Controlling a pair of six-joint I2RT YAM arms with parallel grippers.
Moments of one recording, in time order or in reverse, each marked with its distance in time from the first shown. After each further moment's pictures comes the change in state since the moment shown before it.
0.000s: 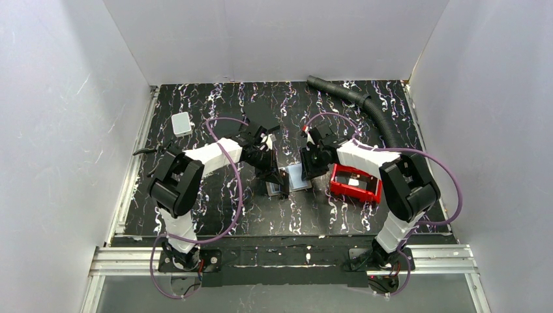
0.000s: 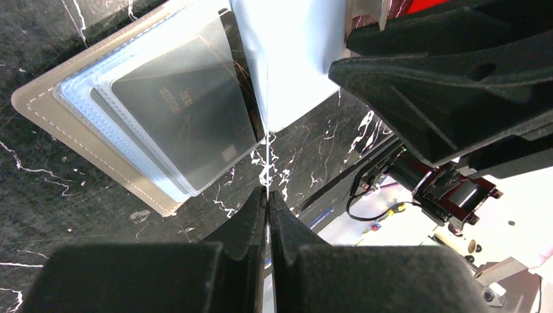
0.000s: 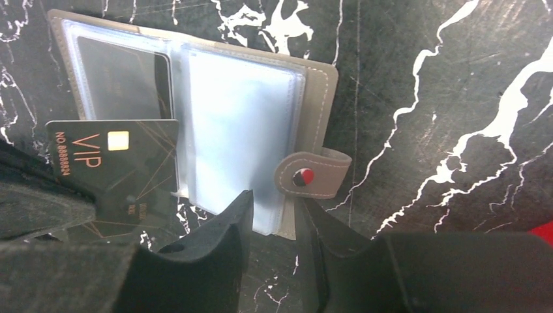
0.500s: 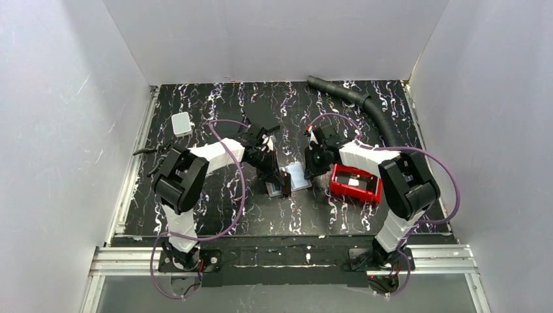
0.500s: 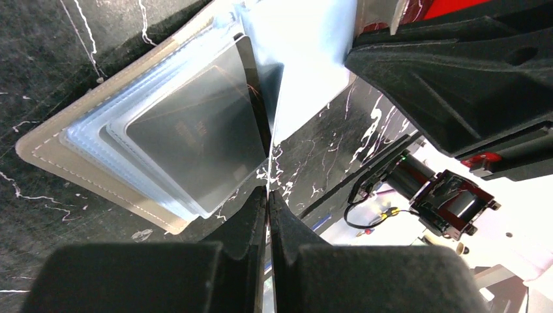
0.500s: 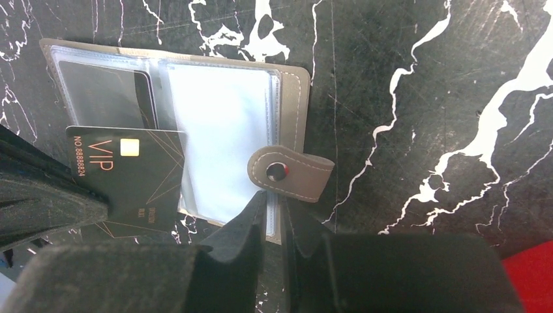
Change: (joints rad) left arm 0.000 0.049 0.005 0.018 0.001 -0.025; right arm -0.033 0.015 -0.042 0.087 -0.016 0.002
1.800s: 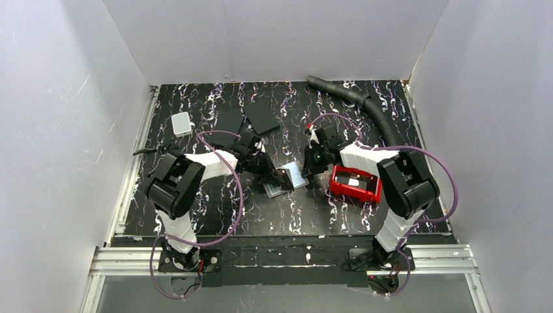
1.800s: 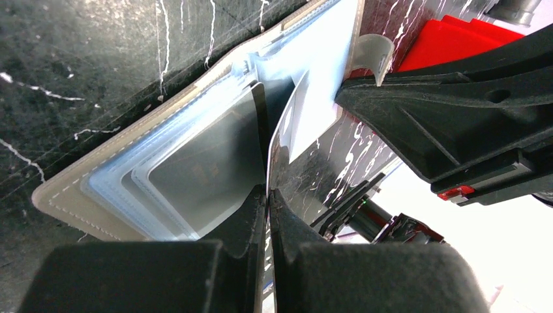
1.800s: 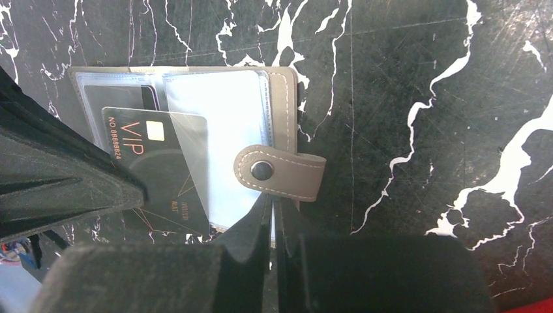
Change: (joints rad) left arm 0.023 -0.065 -0.212 0.340 -0.065 -0.243; right arm -0.015 0.013 -0.039 0.127 -0.074 0.034
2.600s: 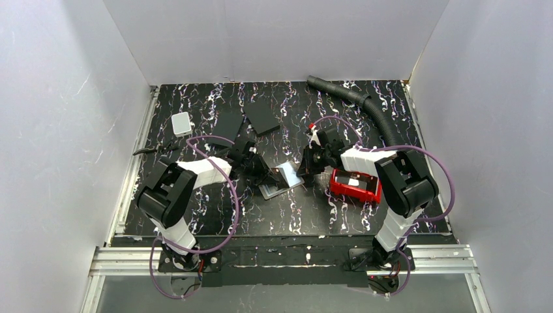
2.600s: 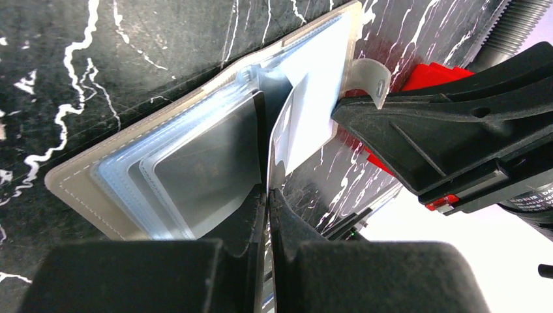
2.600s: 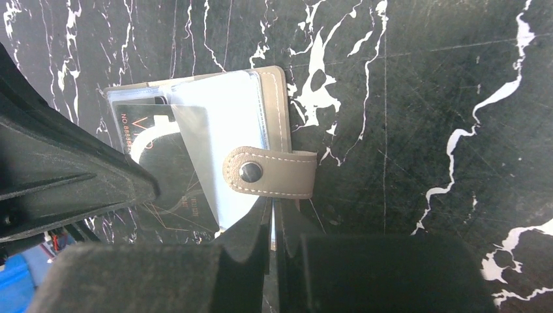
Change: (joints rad) left arm 0.003 -0.103 -0.114 0.080 -0.132 -0.122; right arm -0.011 0.013 -0.063 0.164 -0.089 0.097
